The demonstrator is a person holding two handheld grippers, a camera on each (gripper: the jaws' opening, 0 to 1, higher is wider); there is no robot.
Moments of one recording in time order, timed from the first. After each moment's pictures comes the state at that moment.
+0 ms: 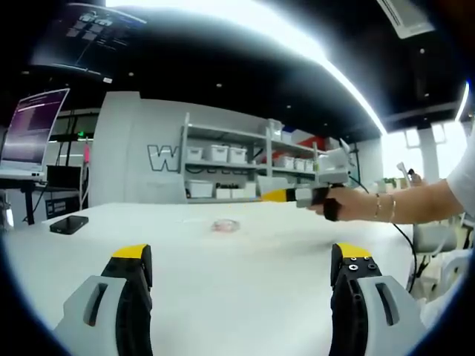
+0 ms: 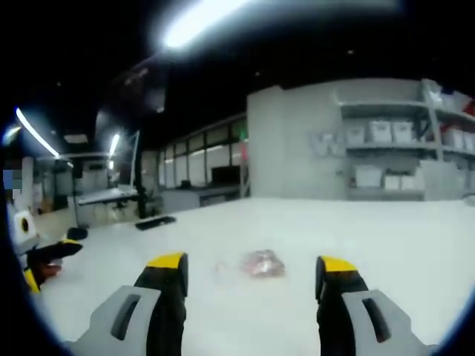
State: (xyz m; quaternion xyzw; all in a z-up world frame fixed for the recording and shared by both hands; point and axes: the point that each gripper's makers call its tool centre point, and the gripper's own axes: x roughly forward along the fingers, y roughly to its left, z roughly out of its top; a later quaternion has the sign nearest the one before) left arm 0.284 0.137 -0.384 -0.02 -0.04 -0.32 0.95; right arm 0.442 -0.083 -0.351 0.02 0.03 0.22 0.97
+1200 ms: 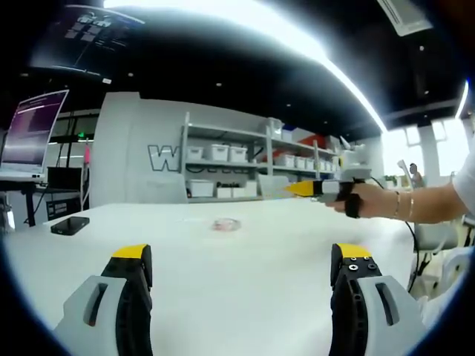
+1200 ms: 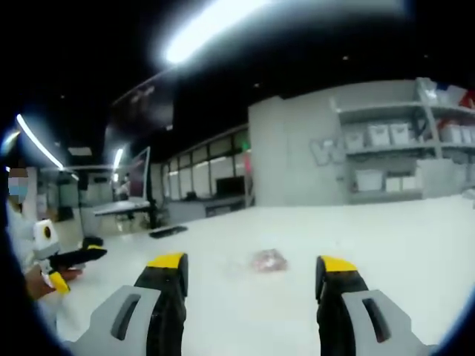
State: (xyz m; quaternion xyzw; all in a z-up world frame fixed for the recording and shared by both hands) left arm 0.290 0.134 -0.389 -0.02 -0.04 -0.31 0.95; right arm 0.388 -0.098 -0.346 0.04 0.00 0.23 0.97
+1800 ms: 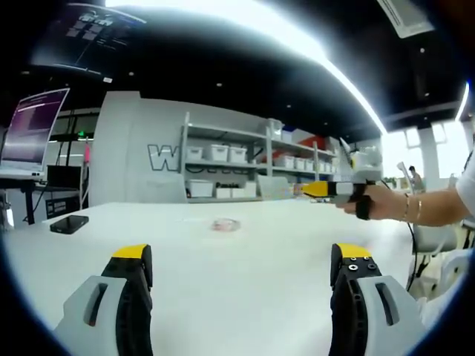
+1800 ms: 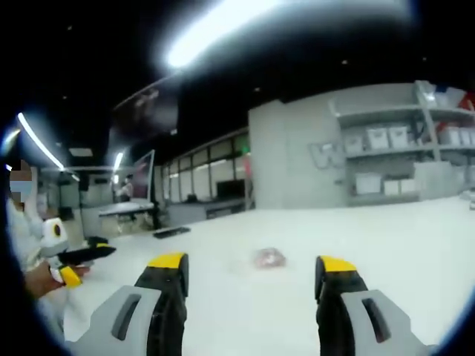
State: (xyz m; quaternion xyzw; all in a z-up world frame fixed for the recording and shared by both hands) left arm 0.291 0.134 -0.388 -0.02 -0.04 -0.32 0.95; right arm 0.363 -0.106 -0.344 0.04 -0.01 0.23 0.97
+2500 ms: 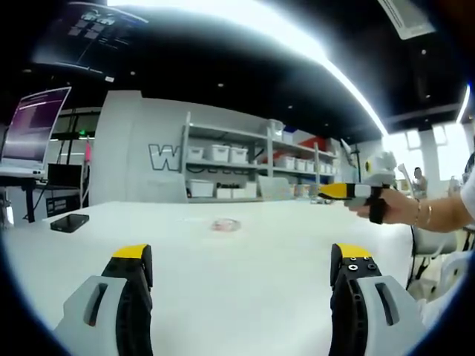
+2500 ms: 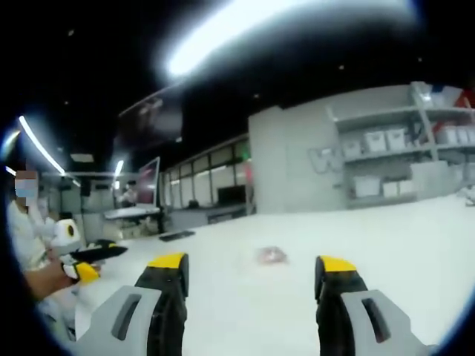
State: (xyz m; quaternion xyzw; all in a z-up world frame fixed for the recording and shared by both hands) left arm 0.292 0.136 -0.387 -0.03 -0.04 -0.32 0.95; right arm 0.326 -0.120 -0.343 0.05 -0.03 0.23 0.97
